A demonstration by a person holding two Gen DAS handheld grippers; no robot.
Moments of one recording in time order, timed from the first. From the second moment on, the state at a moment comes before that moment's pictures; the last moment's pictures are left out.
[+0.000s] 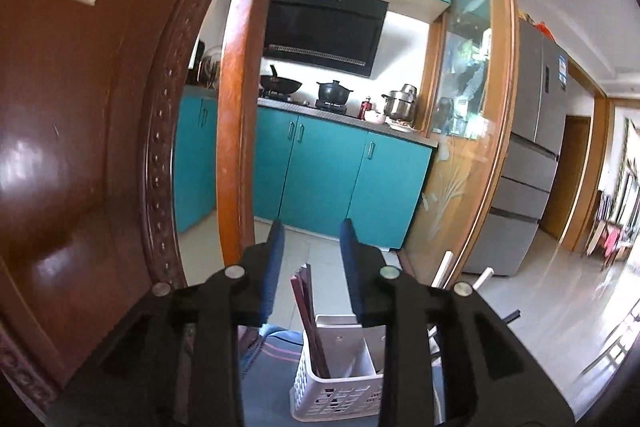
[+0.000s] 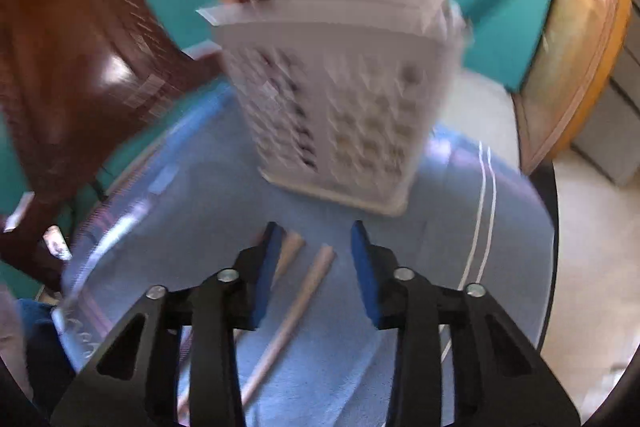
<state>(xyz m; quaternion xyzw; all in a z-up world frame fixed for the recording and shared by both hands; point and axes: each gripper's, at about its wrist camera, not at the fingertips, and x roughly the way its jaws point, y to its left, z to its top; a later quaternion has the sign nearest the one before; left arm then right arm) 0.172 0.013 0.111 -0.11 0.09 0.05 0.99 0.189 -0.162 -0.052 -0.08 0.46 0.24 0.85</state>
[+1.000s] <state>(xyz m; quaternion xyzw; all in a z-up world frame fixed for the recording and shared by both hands) 0.193 -0.041 -0.107 -0.04 0.49 -0.06 0.87 0.207 -0.195 -0.090 -0.03 0.51 0.18 0.84</state>
